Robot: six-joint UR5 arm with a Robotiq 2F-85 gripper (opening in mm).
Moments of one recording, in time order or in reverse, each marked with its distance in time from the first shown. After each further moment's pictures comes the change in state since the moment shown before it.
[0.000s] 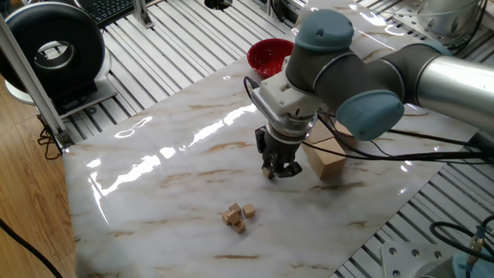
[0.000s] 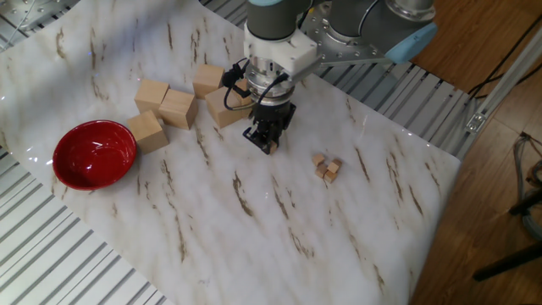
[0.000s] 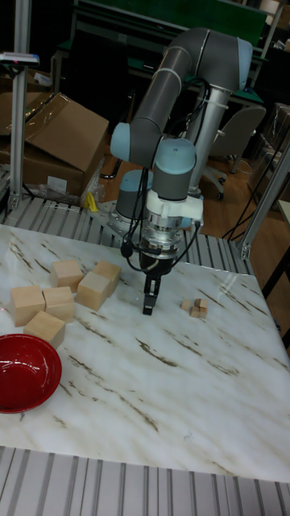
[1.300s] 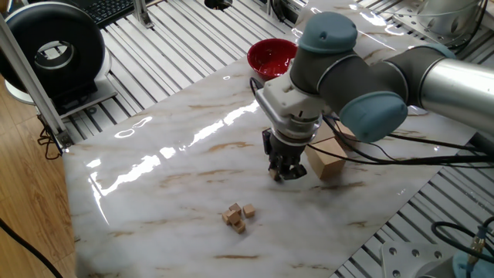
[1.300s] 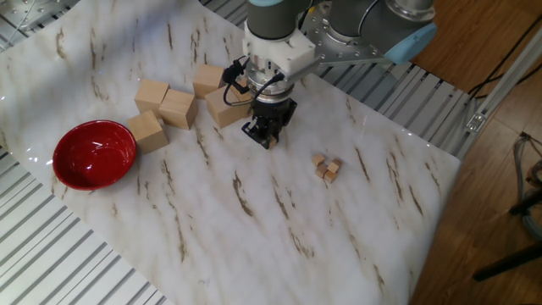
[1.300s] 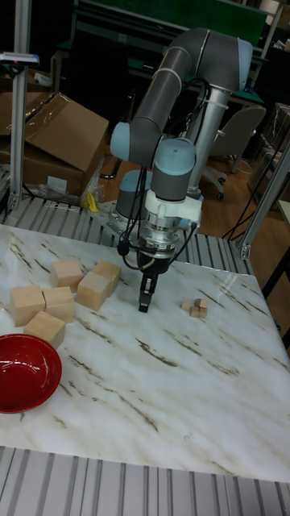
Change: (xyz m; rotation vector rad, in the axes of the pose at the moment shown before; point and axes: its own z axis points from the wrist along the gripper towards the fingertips) arm 0.009 0.011 0.001 -0.029 0.029 0.094
